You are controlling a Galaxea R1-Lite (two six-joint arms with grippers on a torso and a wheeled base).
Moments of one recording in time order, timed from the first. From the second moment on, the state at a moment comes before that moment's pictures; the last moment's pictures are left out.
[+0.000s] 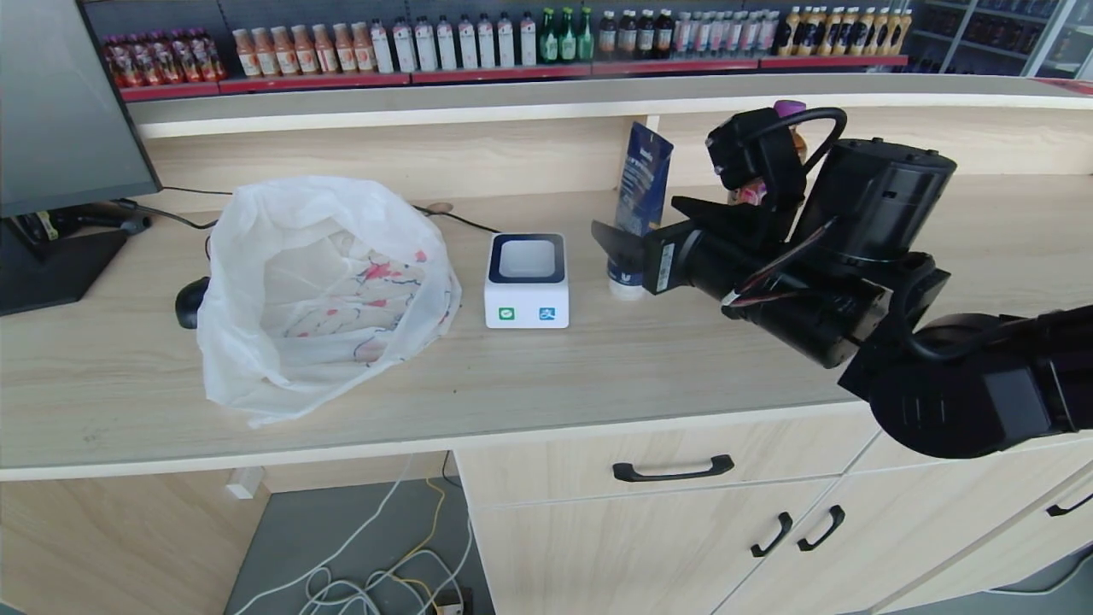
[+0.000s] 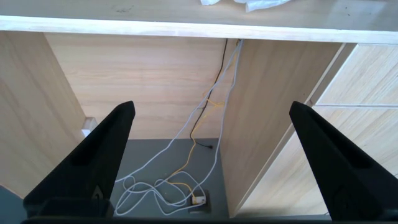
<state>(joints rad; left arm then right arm) 0.00 0.00 0.00 0.00 0.00 0.00 0.59 1.85 -1.15 -0.83 -0.10 -0.11</state>
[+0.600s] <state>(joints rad) 0.00 0.00 0.00 0.00 0.00 0.00 0.59 1.94 -1.27 -0.84 -0.18 -0.07</state>
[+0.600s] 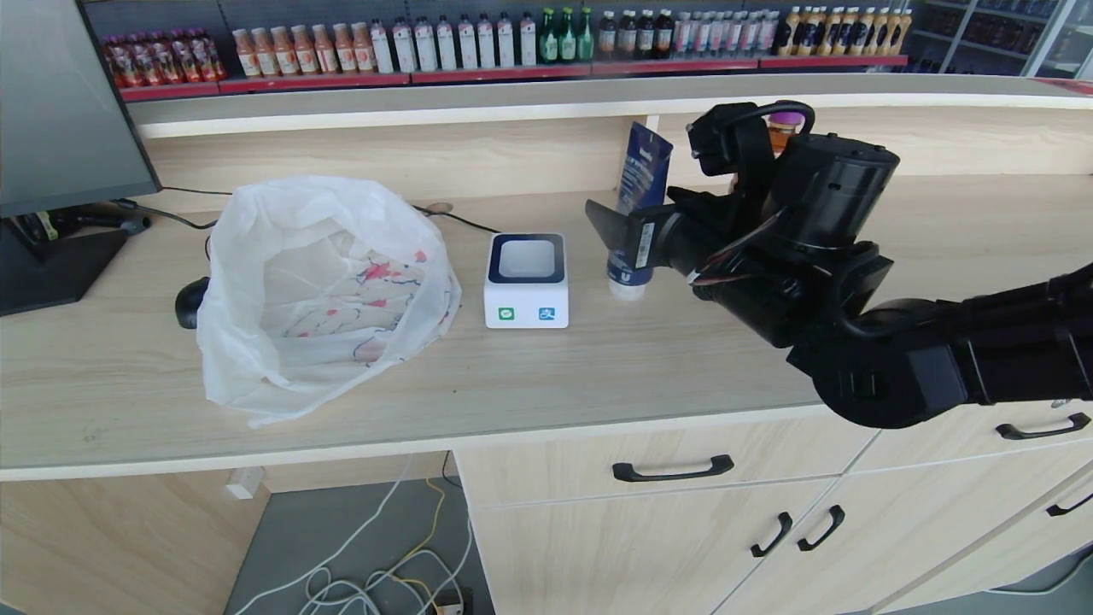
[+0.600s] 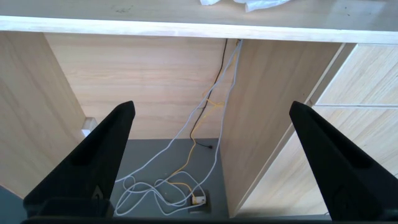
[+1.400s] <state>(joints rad) 0.00 0.00 0.00 0.00 0.00 0.00 0.53 2.03 -1.34 -0.84 -0.17 -0.06</state>
